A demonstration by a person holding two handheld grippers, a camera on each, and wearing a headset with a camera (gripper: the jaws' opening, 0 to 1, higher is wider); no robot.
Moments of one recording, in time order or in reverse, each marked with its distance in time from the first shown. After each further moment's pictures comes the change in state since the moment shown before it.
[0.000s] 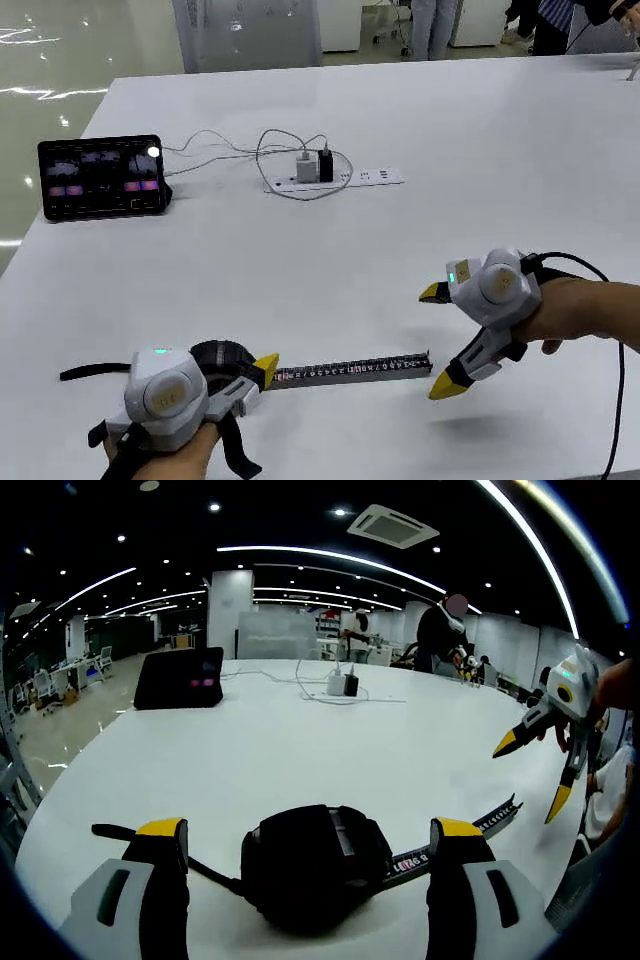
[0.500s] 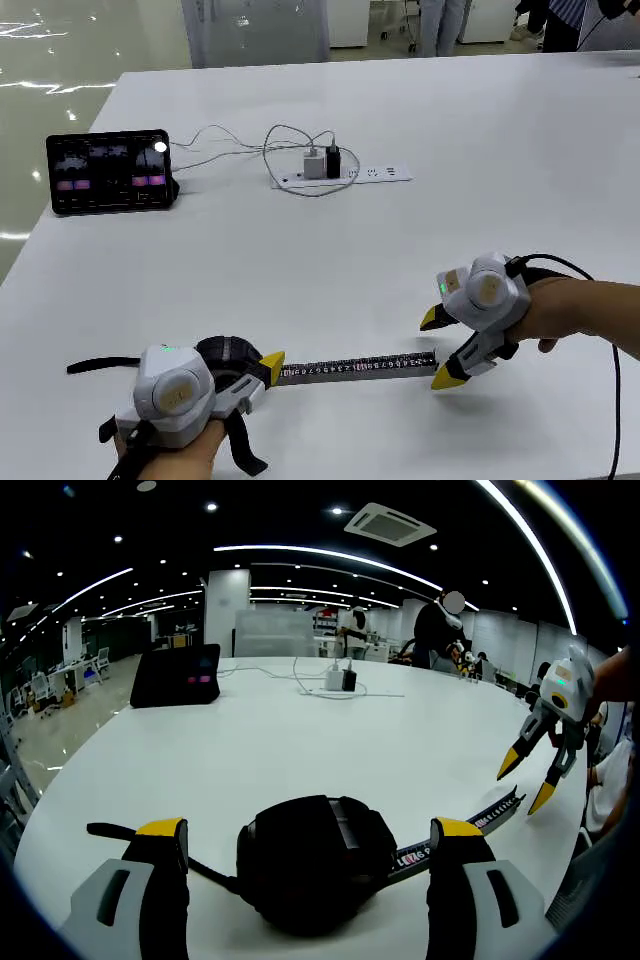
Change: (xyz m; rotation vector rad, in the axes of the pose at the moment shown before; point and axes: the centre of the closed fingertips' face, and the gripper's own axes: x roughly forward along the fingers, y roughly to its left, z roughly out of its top) left arm 0.007 -0.003 -0.009 0.022 0.030 -0.021; right arm 0.013 0.004 -0.020 -0.108 0.127 0.052
